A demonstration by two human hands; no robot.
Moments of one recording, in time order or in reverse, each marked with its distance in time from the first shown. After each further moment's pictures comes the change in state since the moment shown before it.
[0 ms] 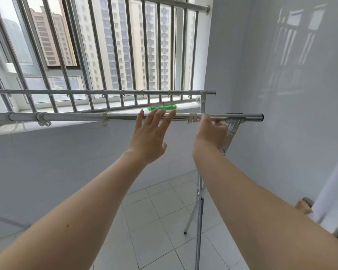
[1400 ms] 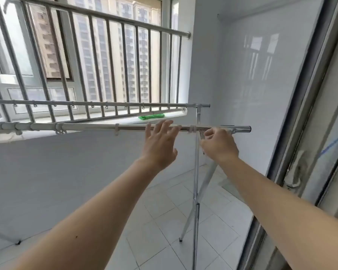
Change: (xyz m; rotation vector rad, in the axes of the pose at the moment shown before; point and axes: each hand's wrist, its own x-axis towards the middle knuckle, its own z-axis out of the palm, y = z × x) left_hand -0.112 0.008 -0.120 -0.253 -0.001 0.038; right_hand -0.144 -0.018 -0.105 -0.775 -0.183 -0.471
